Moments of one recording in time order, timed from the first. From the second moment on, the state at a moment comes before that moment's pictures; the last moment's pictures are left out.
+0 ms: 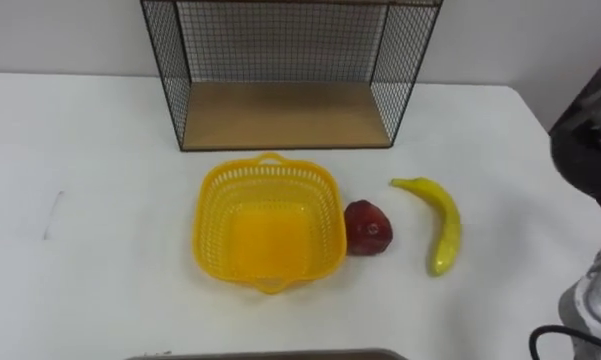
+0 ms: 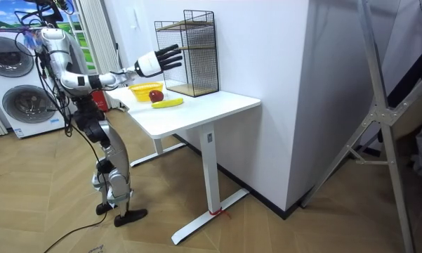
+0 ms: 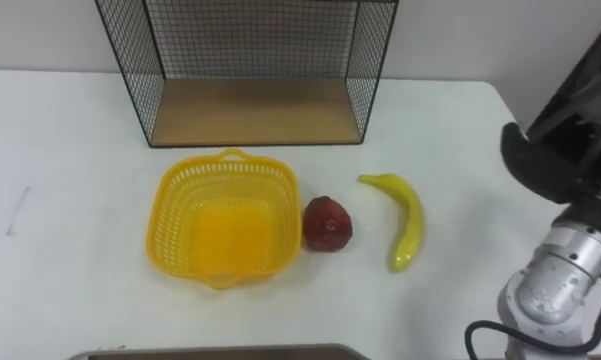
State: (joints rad) left arm 0.30 0.24 0.10 1.04 0.28 0.02 0.10; right arm 0.09 -0.37 -0.12 0.02 0.11 -0.19 -0.51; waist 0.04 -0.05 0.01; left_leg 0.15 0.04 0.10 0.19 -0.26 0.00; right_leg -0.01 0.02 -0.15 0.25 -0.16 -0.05
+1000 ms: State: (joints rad) left arm 0.26 0.25 0.05 1.02 0.30 0.02 0.10; right arm 0.07 -0.40 0.02 0.11 0.00 -0.13 -0.01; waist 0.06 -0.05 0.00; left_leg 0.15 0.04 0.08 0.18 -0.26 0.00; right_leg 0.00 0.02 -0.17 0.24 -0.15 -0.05
